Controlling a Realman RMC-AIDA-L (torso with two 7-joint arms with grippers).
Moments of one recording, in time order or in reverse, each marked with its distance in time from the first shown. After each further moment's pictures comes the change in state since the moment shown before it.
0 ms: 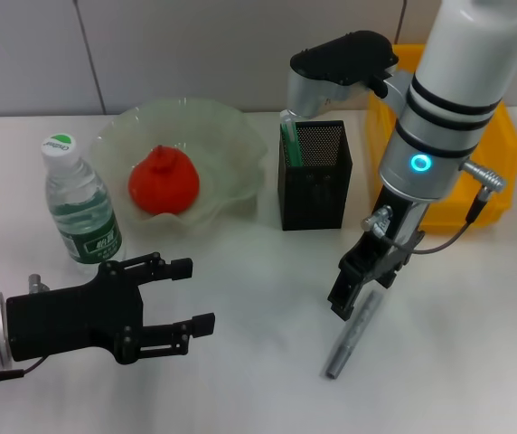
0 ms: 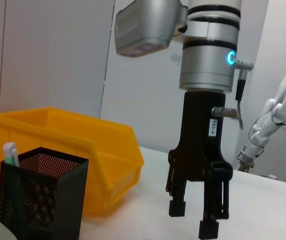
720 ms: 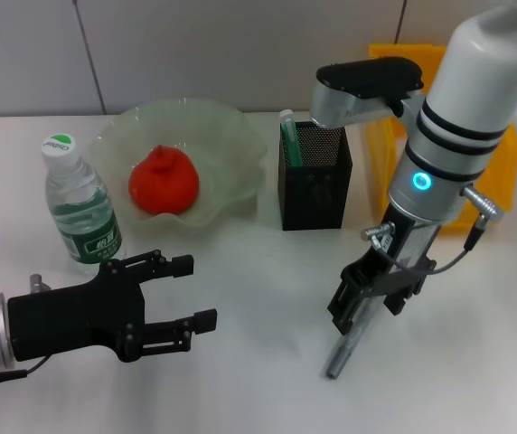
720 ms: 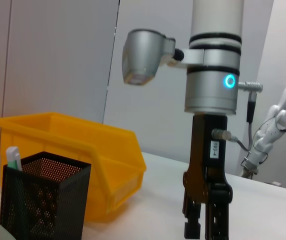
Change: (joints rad) left arm 0.006 -0.010 -0.012 0.000 -0.009 0.001 0.005; right arm -0.021 -0.002 0.045 0.086 -0.006 0.050 0.177
